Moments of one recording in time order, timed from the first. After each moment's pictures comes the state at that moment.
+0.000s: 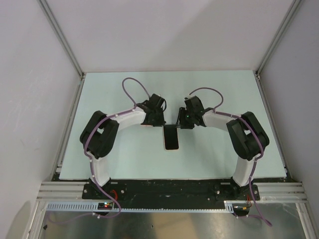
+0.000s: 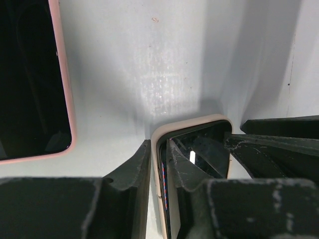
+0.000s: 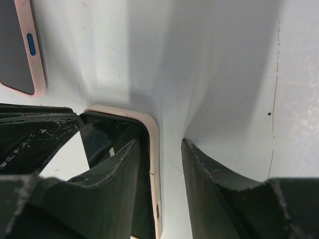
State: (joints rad) left arm -0.62 1.91 1.25 -0.35 -0.01 -0.68; right arm 0.52 1.85 1.08 -0.16 -0.17 0.62
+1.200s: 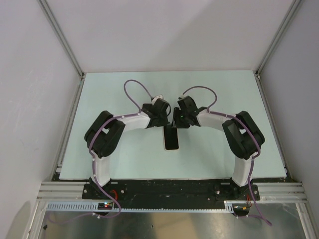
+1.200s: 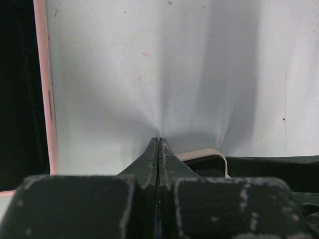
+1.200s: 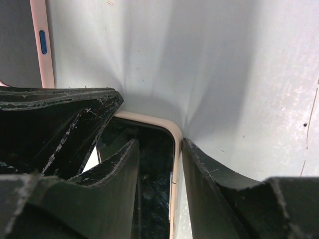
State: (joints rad) left arm -0.68 1.95 1.19 -0.15 -0.15 -0.74; right arm 0.60 1.89 1.16 -0.19 -0.09 0.61
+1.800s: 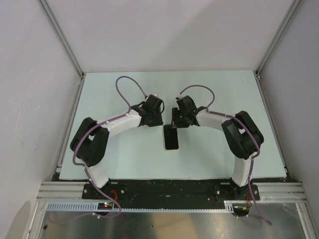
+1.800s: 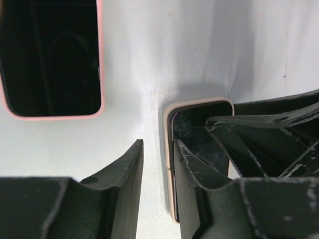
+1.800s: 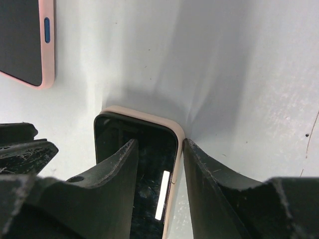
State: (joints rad) left arm -0.65 1.77 1.19 -0.38 -0.12 -0.69; right arm 0.61 1.90 1.17 -0.20 -0.11 0.52
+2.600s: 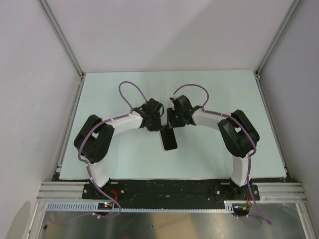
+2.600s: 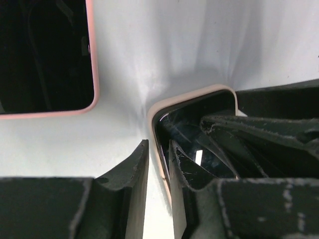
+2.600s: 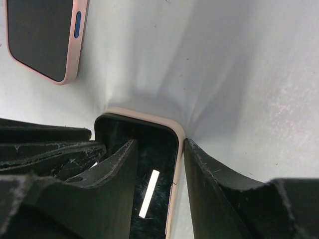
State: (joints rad) left arm -0.63 1.81 1.13 -0.36 -0.05 -0.69; right arm 0.64 1.95 1.24 -0.20 -0.15 0.46
